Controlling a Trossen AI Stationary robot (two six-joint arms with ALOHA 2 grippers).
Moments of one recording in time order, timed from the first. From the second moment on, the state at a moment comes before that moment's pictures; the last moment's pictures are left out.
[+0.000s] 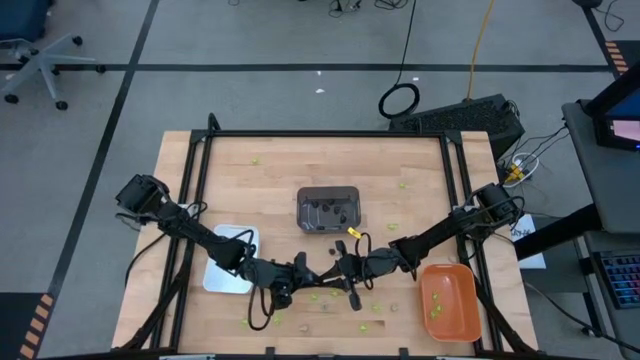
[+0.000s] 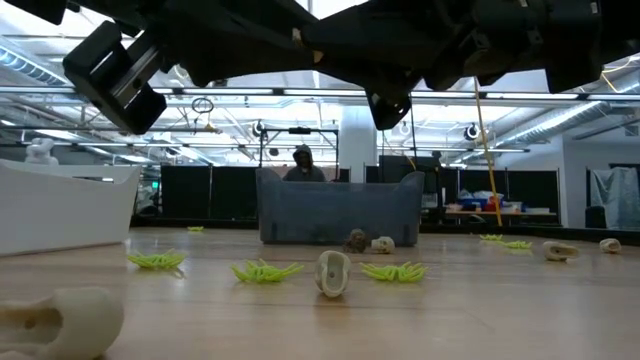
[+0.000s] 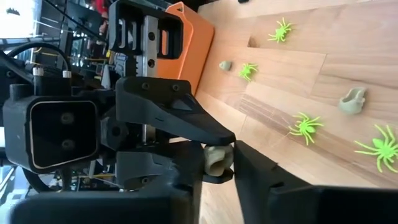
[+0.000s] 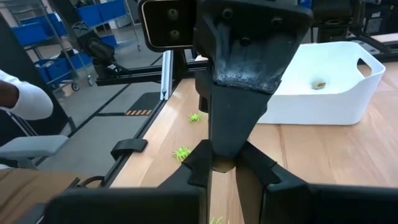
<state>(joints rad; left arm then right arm) -0.50 1.69 0.82 0.49 -0.32 1.08 0.40 1.85 0.84 0.90 0.13 0.25</state>
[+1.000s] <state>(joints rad) -0.50 1.69 0.82 0.49 -0.34 1.00 0.41 1.76 0.85 0.70 0.19 0.30</state>
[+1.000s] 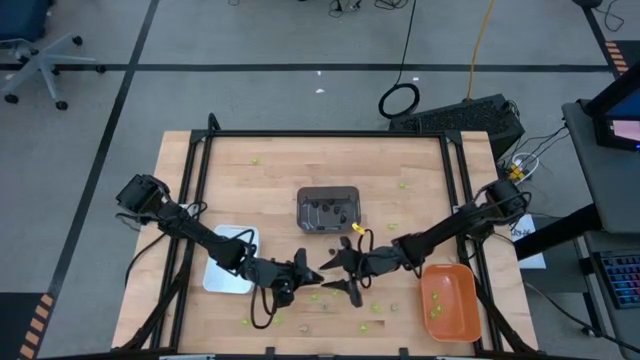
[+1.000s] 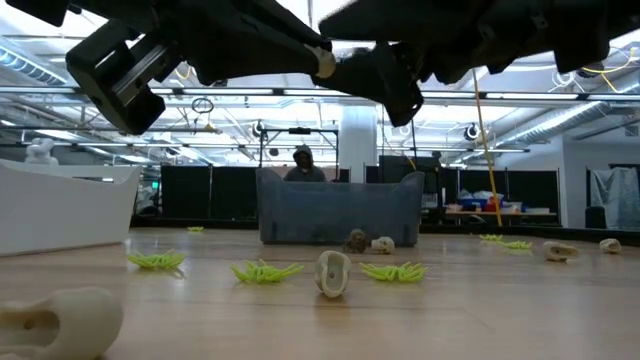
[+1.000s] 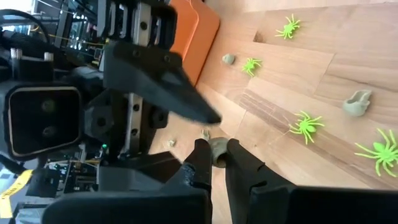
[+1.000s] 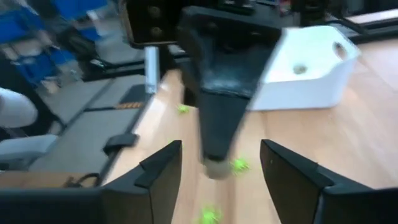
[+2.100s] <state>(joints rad) -0.56 1.58 0.82 0.57 -0.44 0.42 0.53 1.61 0.85 0.22 0.42 0.44</state>
